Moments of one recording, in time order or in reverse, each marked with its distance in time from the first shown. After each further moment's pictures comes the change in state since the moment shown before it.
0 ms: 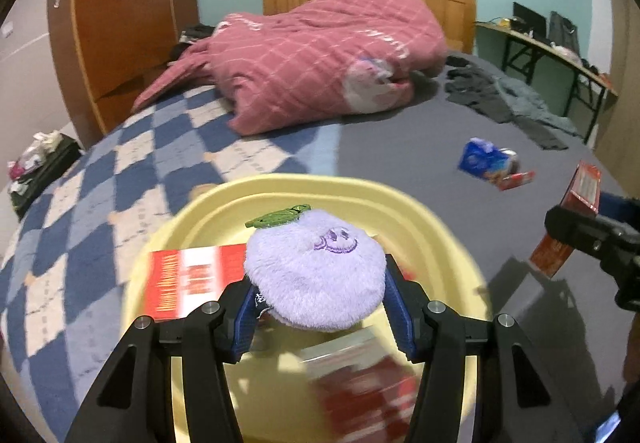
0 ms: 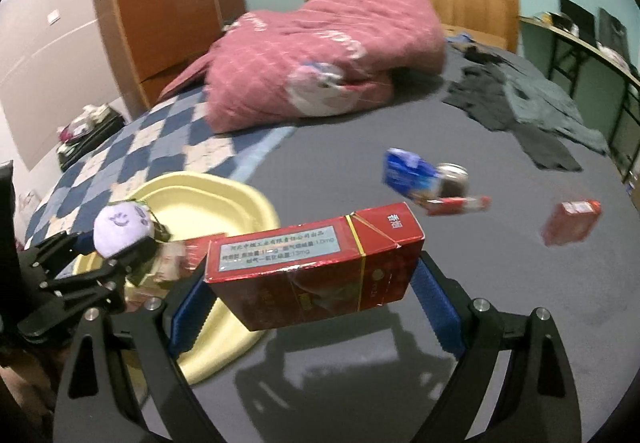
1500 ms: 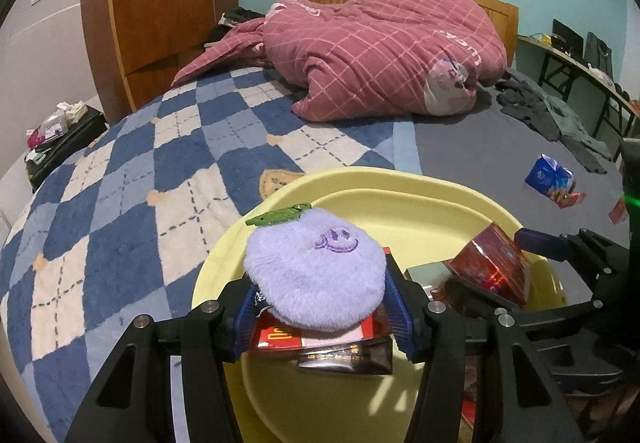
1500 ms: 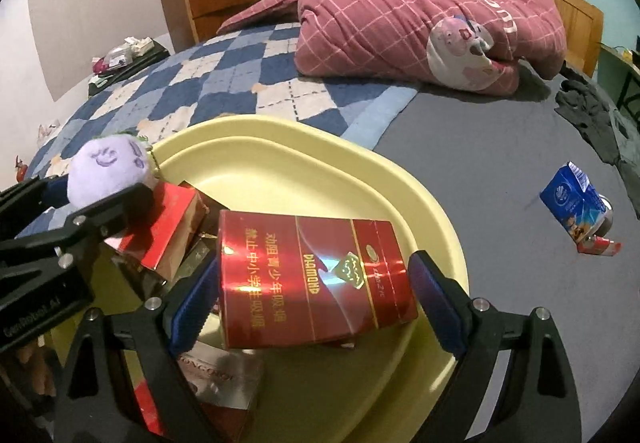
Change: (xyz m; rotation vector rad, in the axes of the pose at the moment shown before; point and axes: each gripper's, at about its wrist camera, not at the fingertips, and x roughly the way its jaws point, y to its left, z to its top) left arm 0.053 0.074 0.000 -0.078 0.009 0.041; right arm 0.112 0.094 -0.003 -0.177 0.120 0.093
